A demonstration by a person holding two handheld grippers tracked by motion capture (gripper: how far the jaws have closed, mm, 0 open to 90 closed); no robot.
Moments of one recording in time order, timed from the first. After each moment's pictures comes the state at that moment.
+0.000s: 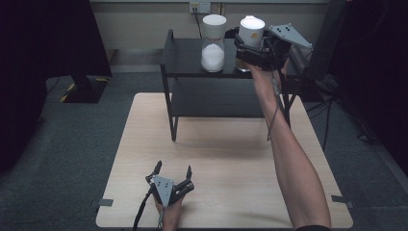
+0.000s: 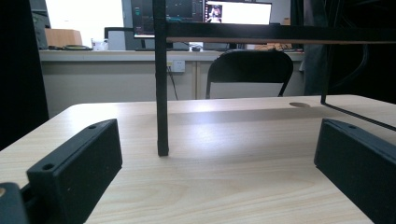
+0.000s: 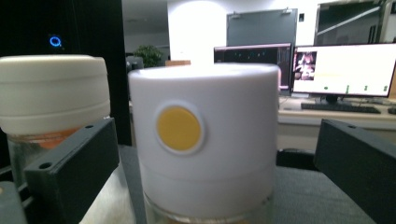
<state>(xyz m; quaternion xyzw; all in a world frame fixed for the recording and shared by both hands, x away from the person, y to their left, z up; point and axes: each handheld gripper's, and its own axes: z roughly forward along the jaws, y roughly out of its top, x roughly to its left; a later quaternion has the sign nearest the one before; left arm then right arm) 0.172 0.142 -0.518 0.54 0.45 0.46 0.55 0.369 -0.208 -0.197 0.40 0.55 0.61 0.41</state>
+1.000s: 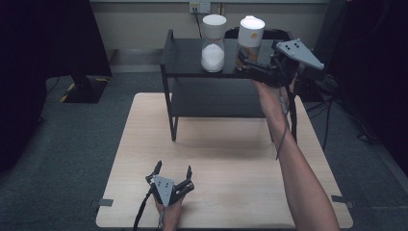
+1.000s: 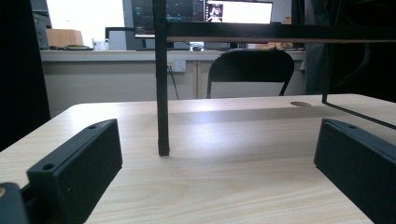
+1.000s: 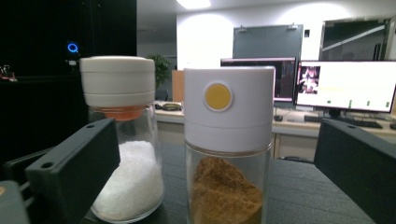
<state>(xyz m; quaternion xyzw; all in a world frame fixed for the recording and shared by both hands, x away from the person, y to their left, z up) 0.171 0.140 -0.518 0.54 0.45 0.46 0.55 0.318 -0.217 -0.214 0.36 0.55 0.62 0.43</state>
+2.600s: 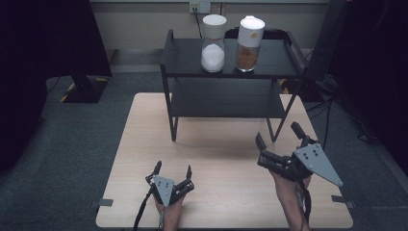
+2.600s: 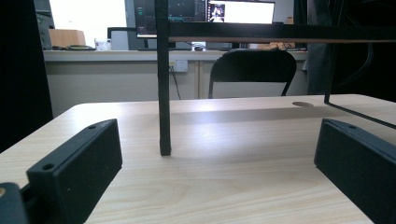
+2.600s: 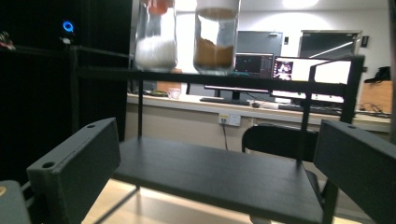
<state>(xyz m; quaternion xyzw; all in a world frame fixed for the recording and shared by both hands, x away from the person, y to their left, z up) 0.171 0.139 -0.518 0.53 0.45 0.46 0.55 0.163 -0.247 -0.348 0.36 0.54 0.59 0.47</state>
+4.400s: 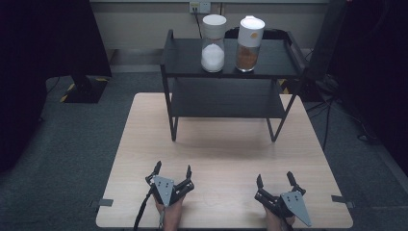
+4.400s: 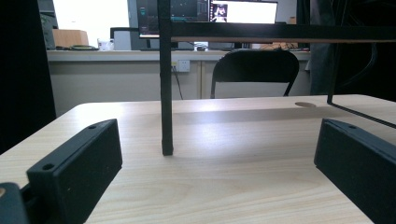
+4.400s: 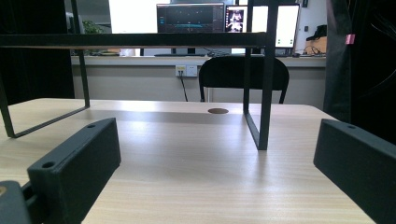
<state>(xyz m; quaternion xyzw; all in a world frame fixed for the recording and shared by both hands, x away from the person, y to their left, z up) 0.170 0.137 -0.518 0.53 0.46 0.46 0.54 0.135 -0.240 -0.519 0.46 0.52 0.53 0.49</state>
